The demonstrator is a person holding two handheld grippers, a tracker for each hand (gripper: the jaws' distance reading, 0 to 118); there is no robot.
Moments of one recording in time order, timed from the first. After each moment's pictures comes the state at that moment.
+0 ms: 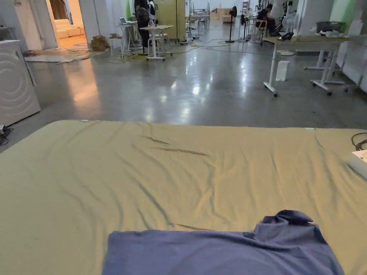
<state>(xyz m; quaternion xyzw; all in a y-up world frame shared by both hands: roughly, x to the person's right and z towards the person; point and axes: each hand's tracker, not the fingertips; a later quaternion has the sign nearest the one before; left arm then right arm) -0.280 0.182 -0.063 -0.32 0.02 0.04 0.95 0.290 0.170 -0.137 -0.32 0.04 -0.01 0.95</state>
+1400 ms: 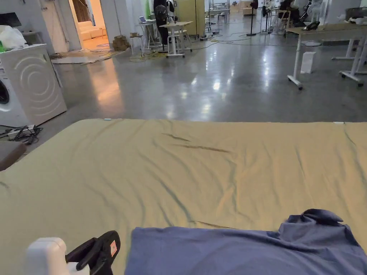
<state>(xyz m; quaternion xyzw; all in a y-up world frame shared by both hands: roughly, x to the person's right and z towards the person) -0.247 0.265 -0.083 -0.14 0.04 0.18 0.97 0.206 0.253 -0.098 -0.13 0.15 -0.01 0.98</state>
